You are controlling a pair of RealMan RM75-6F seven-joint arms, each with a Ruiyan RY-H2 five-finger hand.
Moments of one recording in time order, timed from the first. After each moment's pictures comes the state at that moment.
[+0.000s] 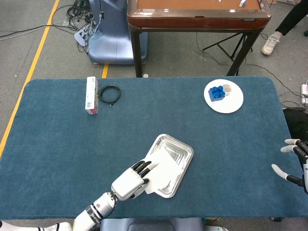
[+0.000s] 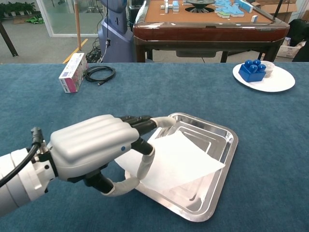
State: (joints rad) left arm -0.56 -1.66 -0.01 -1.72 1.59 1.03 0.49; right arm -0.01 -1.02 0.11 -1.68 -1.56 1.69 0.10
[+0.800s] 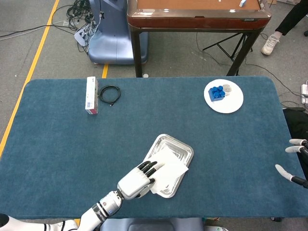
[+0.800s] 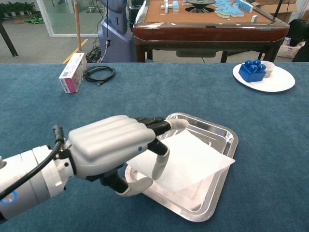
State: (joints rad) left arm -0.62 -1.69 -0.03 -1.73 1.51 0.99 0.54; right arm -0.03 -1.00 0.12 -1.67 -1.58 1.73 0.20
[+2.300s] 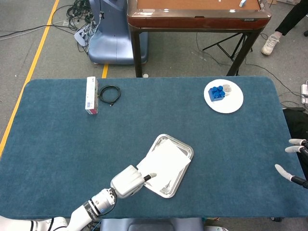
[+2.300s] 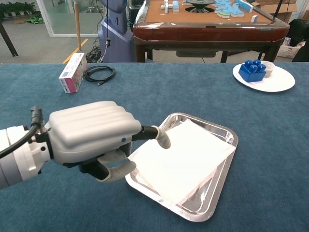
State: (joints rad) left arm -0.67 -1.54 -0.02 -1.86 1.47 0.96 0.66; right arm -0.03 -1.01 0.12 -1.66 -1.59 1.74 0.20
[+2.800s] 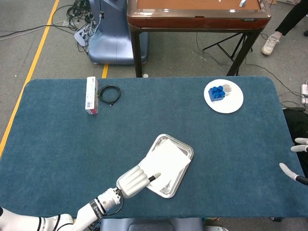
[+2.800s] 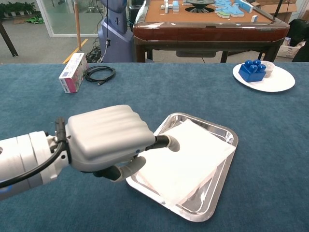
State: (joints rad) left arm -0.72 -1.60 -0.02 -1.79 1.45 0.94 0.83; right arm -0.04 -1.01 0.14 -1.66 -1.56 1.75 0.21
